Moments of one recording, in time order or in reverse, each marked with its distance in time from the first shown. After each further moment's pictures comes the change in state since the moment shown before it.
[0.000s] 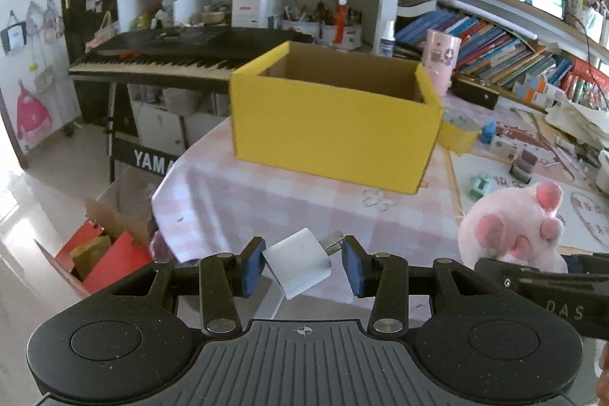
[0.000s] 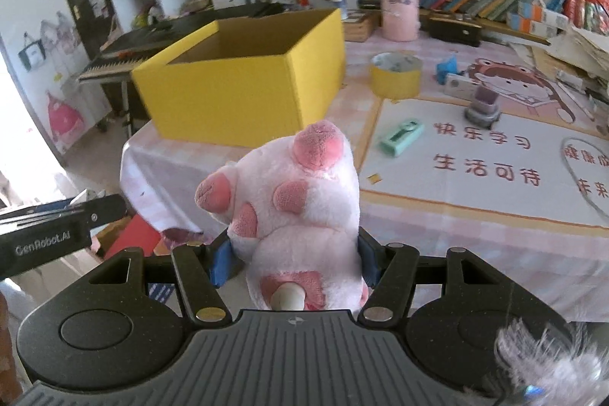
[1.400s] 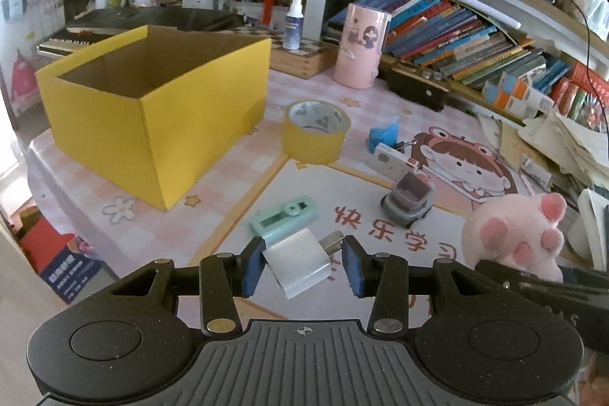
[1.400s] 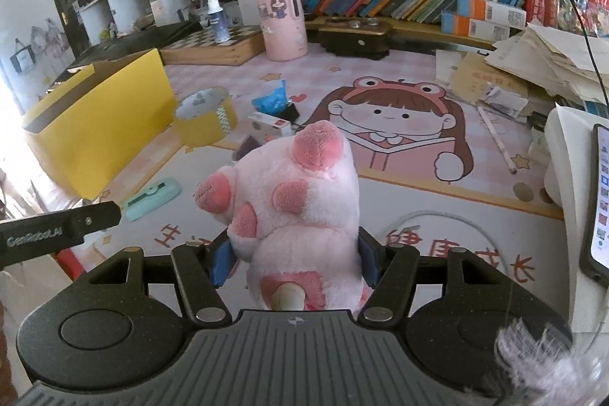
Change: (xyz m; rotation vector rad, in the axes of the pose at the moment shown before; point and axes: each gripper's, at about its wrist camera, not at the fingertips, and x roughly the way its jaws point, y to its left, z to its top) left arm 0.085 -0.261 0.033 -0.116 0.039 0.034; right arm 0.023 -0.293 0.075 -0.031 -0.002 0.035
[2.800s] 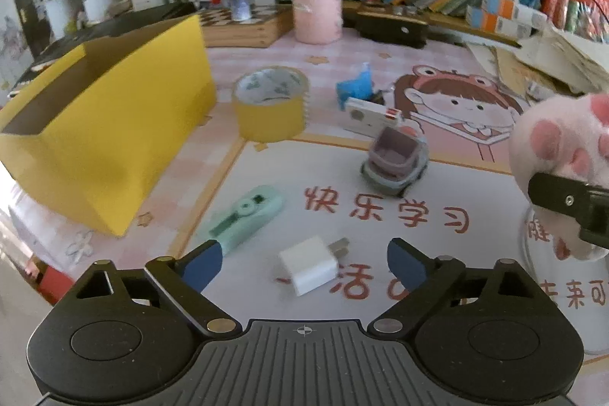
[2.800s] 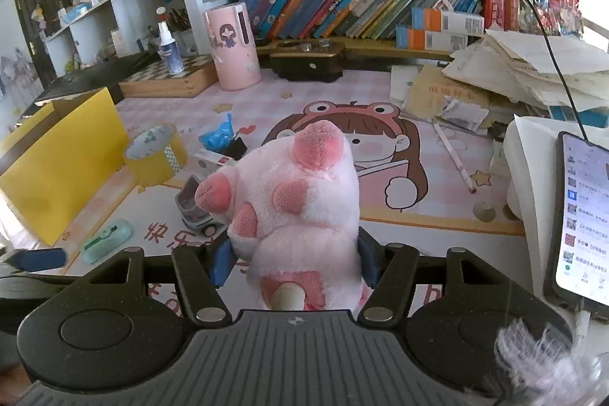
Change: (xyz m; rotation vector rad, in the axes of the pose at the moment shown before) left arm 0.058 -0.053 0.000 0.233 0.108 0.048; right arm 0.005 -0.036 0.016 0.071 -0.075 -0.088
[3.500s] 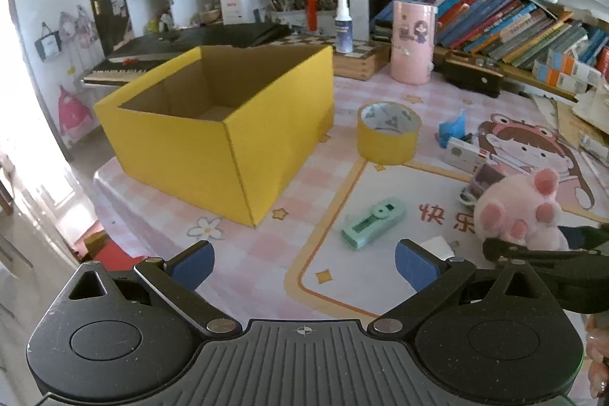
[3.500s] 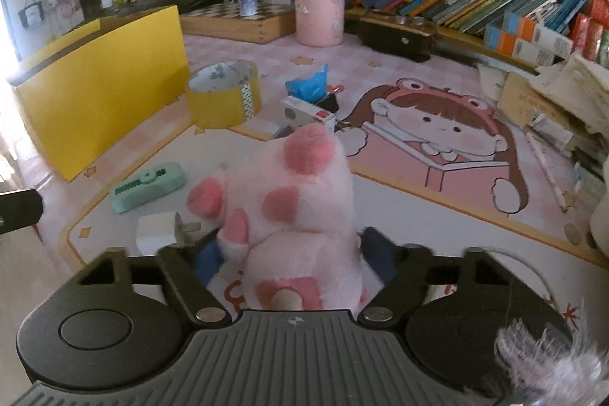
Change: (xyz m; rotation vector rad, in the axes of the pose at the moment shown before) left arm -0.061 0.073 -0.019 -0.137 -0.088 0.154; right arm 0.050 0.071 -0.022 -0.203 0.097 0.088
